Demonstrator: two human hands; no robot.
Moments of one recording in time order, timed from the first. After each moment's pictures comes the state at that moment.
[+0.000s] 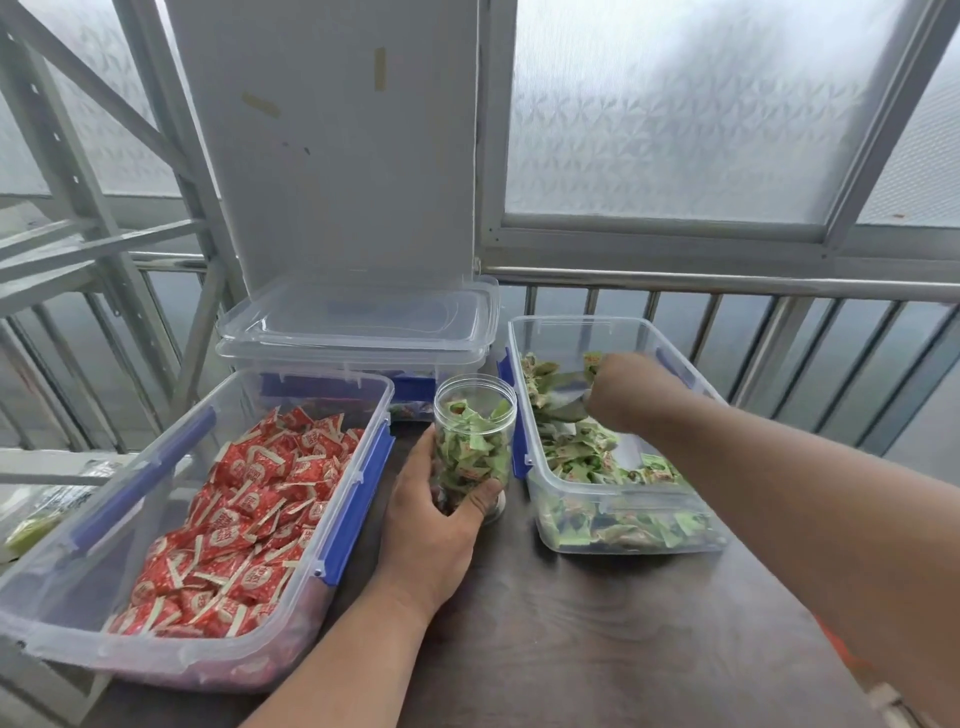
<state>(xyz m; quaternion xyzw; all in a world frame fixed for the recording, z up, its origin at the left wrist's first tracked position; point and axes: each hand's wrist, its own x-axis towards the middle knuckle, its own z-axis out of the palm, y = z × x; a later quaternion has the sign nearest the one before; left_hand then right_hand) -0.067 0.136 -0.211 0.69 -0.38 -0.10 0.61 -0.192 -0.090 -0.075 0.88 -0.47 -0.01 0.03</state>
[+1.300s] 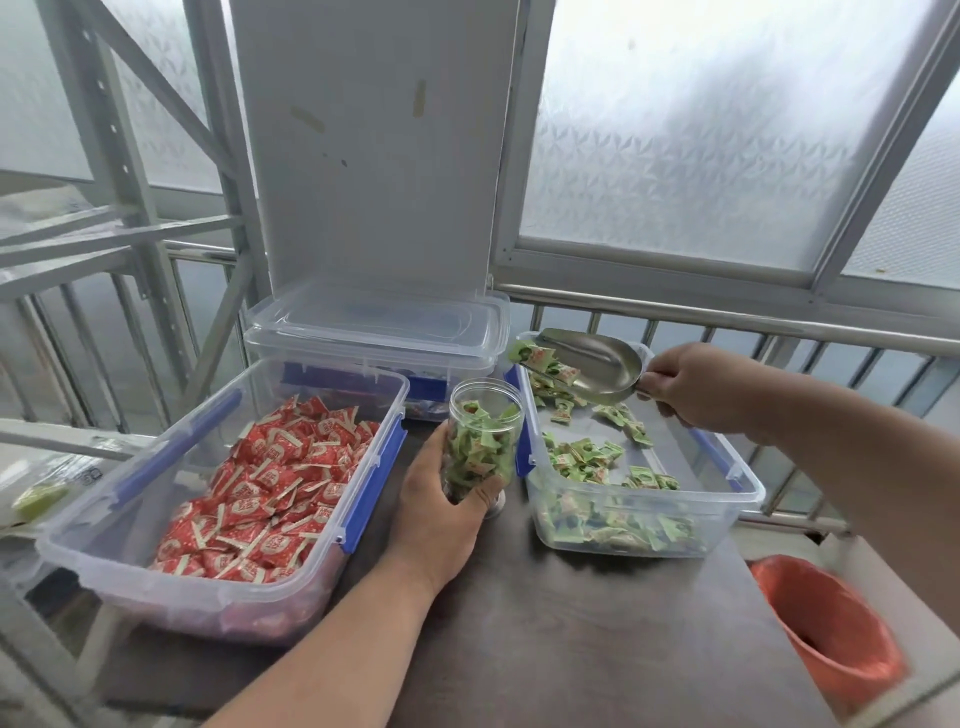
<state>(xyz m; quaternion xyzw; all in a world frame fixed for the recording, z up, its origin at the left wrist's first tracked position) -0.074 0.139 -0.201 0.69 -0.37 -0.10 0.61 -0.268 -0.052 0.001 0.88 -0.44 0.08 -0.16</state>
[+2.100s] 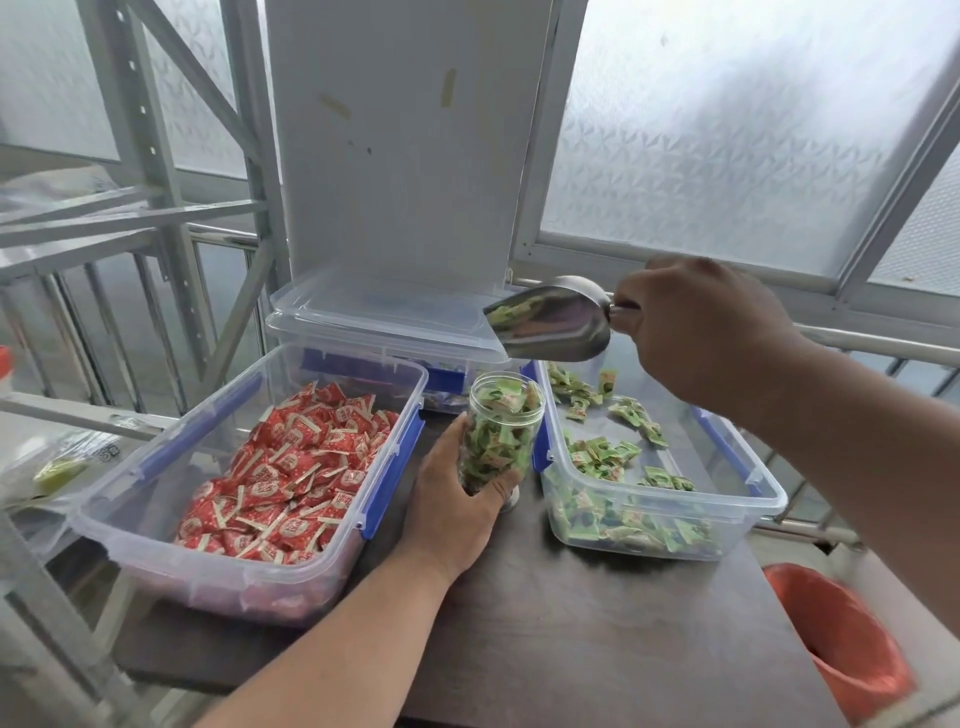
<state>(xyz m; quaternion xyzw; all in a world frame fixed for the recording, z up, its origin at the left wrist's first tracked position) -0.070 0.137 -0.207 0.68 -0.39 -0.08 0.61 -0.232 0.031 0.056 0.92 -0.27 0.21 0.21</state>
